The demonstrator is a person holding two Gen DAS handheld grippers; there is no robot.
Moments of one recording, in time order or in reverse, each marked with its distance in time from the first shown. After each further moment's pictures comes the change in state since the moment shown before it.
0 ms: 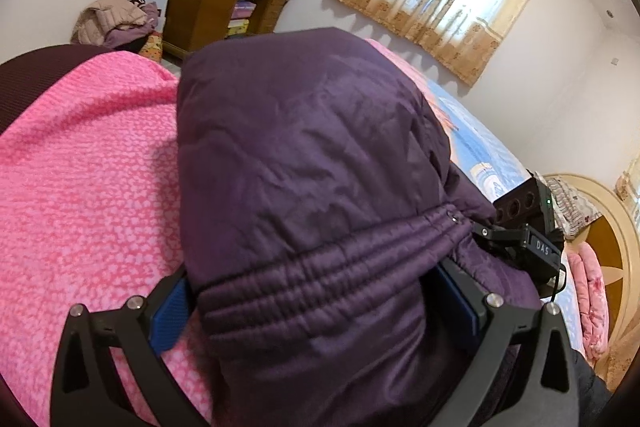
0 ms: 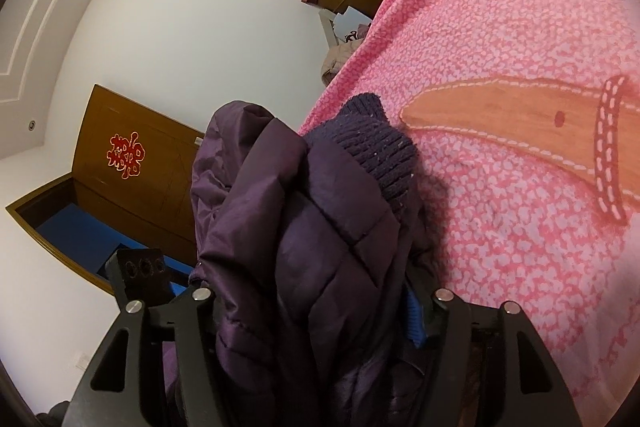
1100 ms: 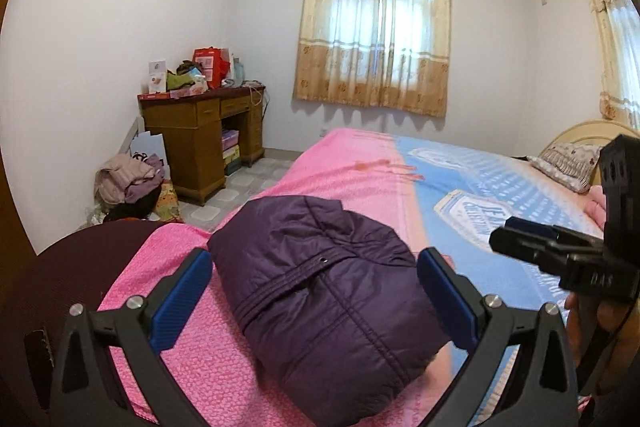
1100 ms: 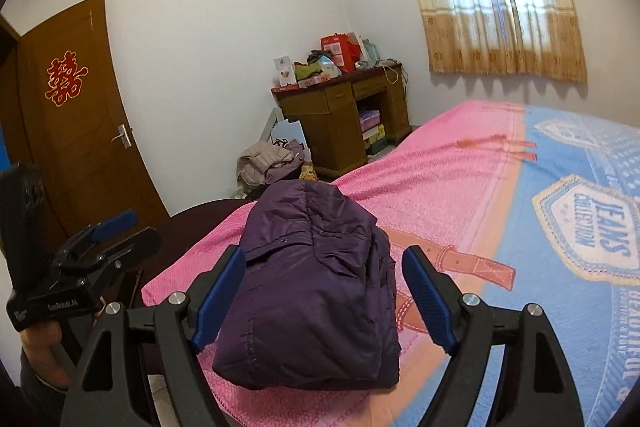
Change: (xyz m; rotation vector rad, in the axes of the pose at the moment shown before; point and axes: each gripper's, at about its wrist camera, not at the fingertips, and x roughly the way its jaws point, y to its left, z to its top) left arm -0.173 -0.085 -0.028 0.371 -0.362 0.100; right arm -0.140 0.267 -0.146 -0.546 -0.404 -0.615
